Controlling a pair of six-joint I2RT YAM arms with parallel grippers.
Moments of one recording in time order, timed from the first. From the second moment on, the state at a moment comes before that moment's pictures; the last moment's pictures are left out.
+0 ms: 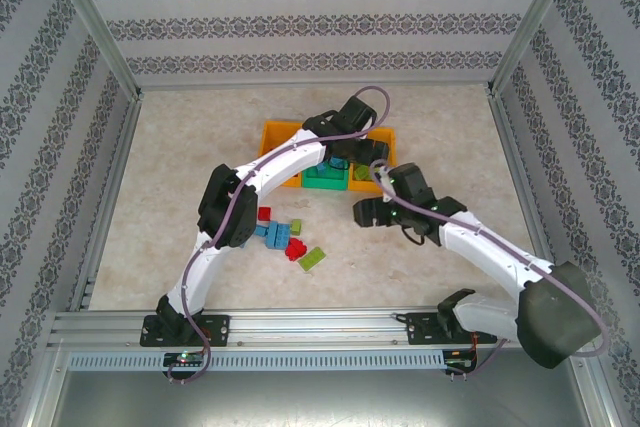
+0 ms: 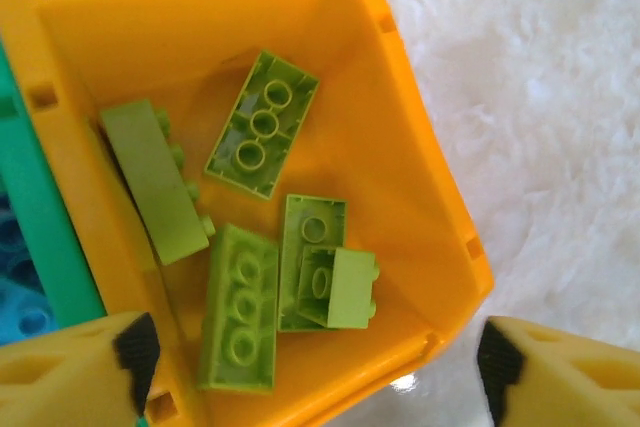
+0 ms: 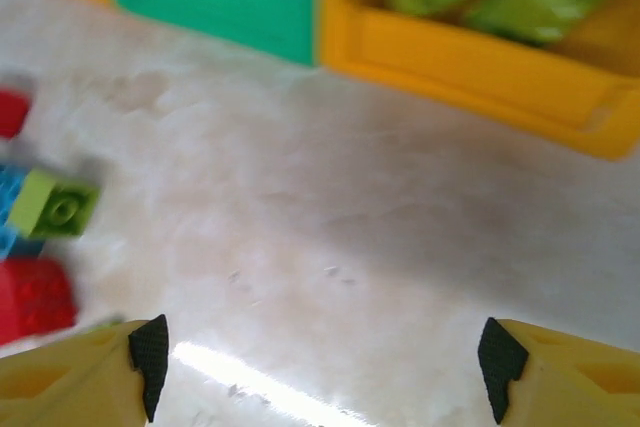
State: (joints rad) left arm -0.71 2.31 2.13 -0.73 0.10 -0.44; right arm 0.53 1.18 0.68 -0.41 -0.15 0.32
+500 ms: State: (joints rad) left arm -0.70 1.96 1.87 -0.70 -0.05 -0.45; right arm 1.10 1.42 0.71 -0.31 0.07 0.37
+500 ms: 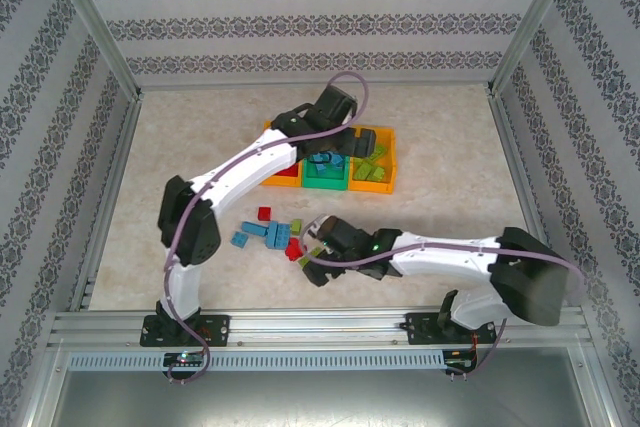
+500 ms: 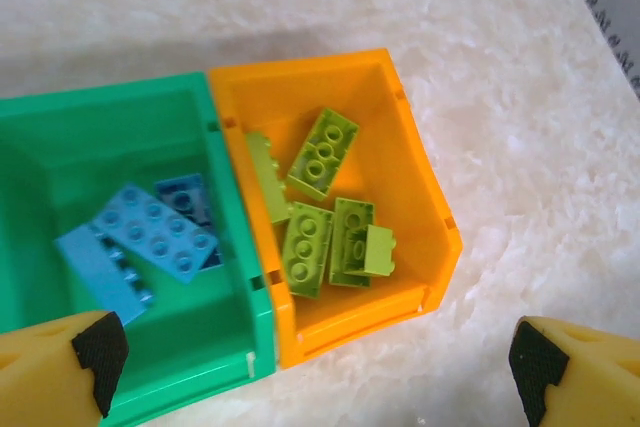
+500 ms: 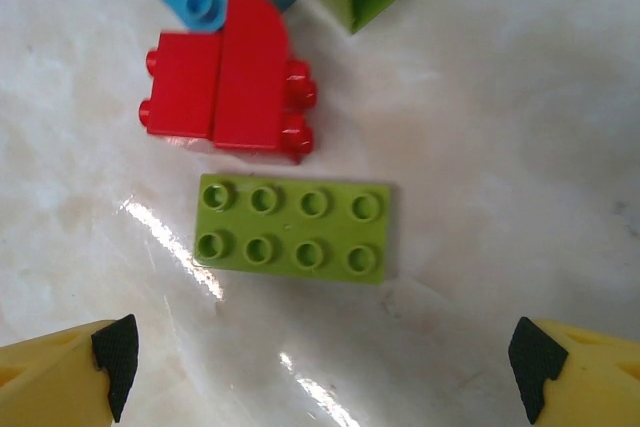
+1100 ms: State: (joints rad) left arm -0.60 1.54 1.33 -0.62 -0.14 -0.49; right arm 1.16 1.71 0.89 -0.31 0.16 0.41
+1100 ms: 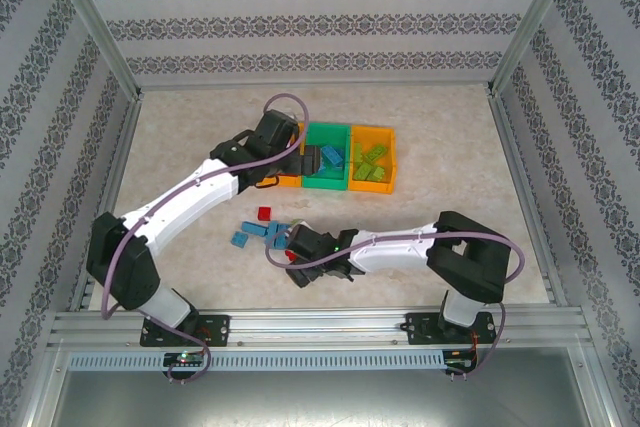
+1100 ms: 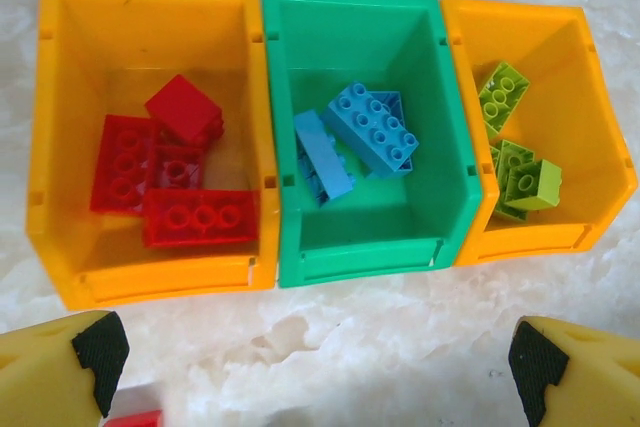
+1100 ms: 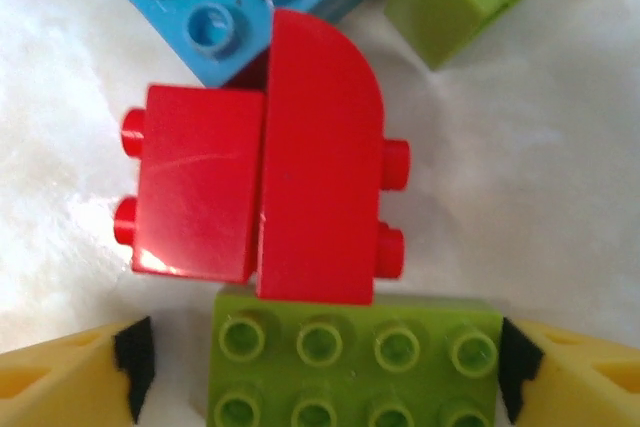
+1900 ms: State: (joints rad) left arm -0.57 1.38 1.14 -0.62 -0.19 -0.53; right arm 0.85 1.48 0.70 -0.41 0.18 0.45
